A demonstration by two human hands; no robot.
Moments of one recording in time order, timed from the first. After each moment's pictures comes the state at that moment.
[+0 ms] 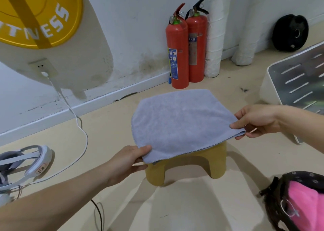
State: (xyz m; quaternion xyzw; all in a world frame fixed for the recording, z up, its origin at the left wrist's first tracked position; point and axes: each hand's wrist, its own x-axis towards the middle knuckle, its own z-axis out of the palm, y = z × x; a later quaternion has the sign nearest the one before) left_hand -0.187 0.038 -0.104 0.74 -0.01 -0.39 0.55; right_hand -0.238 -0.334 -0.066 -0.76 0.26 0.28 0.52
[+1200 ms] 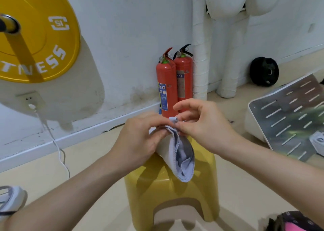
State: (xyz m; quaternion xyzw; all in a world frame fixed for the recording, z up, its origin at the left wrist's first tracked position) left_hand -0.166 -0.054 0.022 0.80 -0.45 0.15 0.36; right_hand -0.228 -0.219 0.029 -0.81 0.02 -0.19 0.56
